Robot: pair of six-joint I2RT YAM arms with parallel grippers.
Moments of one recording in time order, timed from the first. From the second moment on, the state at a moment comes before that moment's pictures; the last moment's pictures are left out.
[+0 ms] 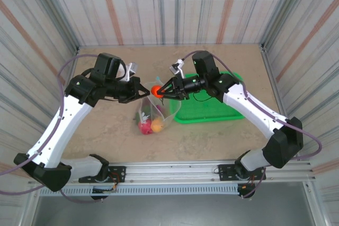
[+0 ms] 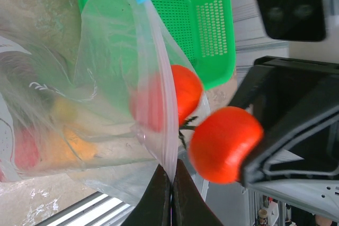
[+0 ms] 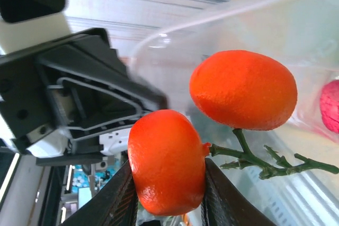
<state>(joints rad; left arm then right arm) -0.50 1.22 1.47 -1.07 0.50 -0.68 0.64 1.44 1.29 -0.37 -0.99 0.94</state>
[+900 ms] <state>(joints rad) -0.50 1.19 1.47 -1.08 0.49 -0.66 0.76 1.68 1.58 -0.76 -0.72 0.73</state>
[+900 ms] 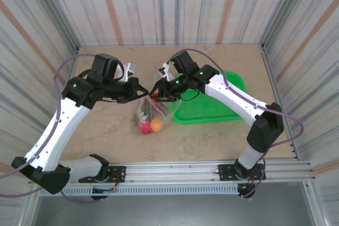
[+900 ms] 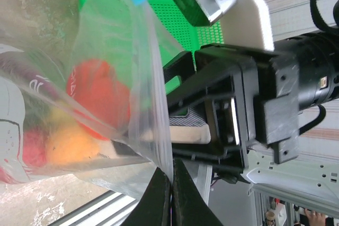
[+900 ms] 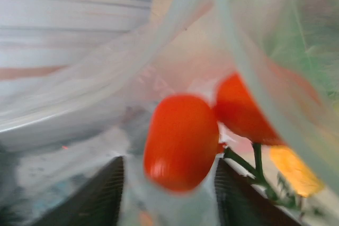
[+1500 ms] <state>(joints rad) -0.50 1.19 1.48 -1.08 0.47 -0.65 0.67 1.57 1.77 -1.07 -0.51 0.55</state>
